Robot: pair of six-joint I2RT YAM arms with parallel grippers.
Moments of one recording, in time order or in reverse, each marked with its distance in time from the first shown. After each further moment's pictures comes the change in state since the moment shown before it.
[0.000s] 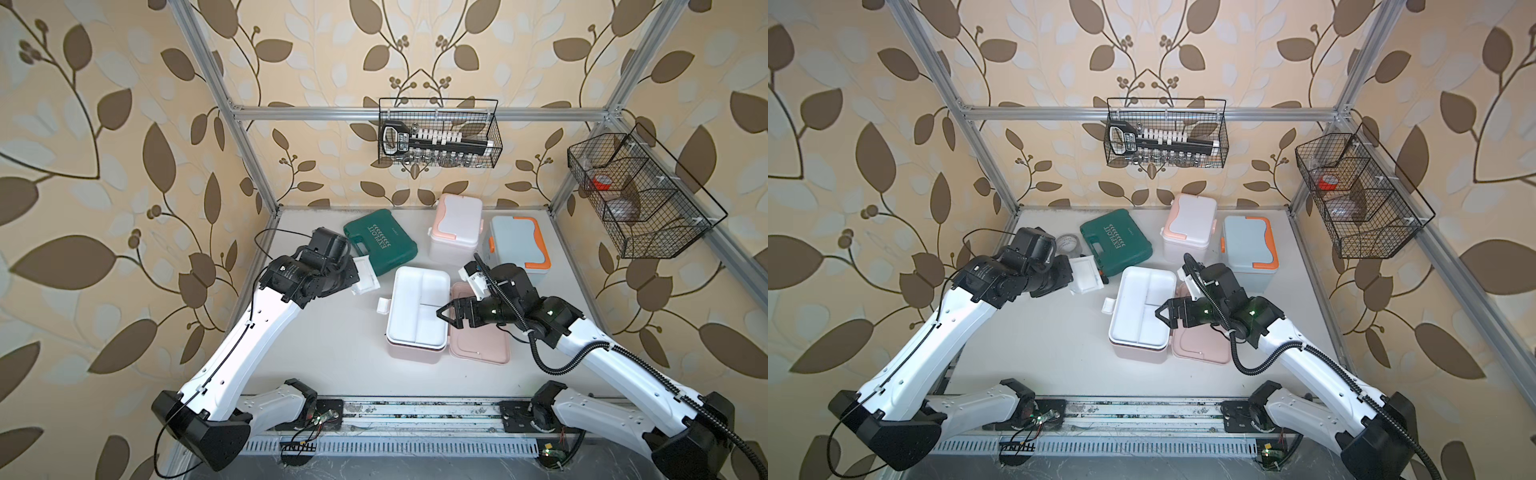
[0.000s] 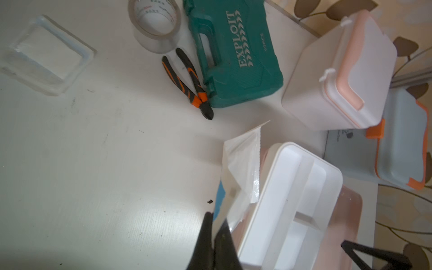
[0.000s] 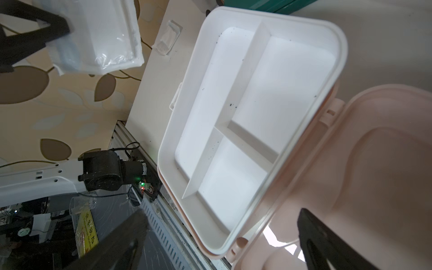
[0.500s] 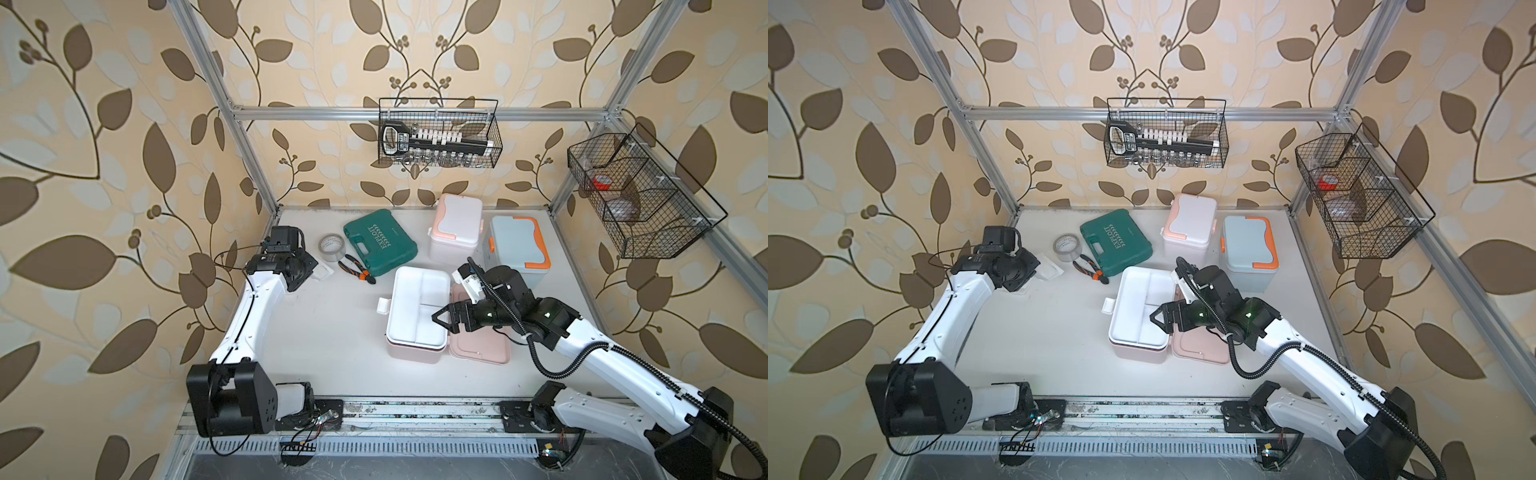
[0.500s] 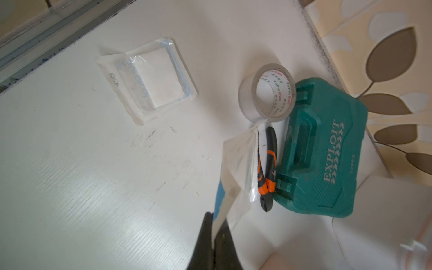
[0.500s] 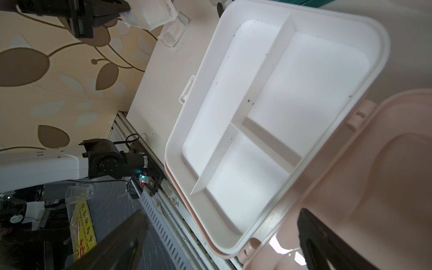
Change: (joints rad) left arm 0.473 0.179 -0.195 0.300 0.058 -0.049; right arm 0.053 0.009 0.014 -0.003 0.031 -0.008
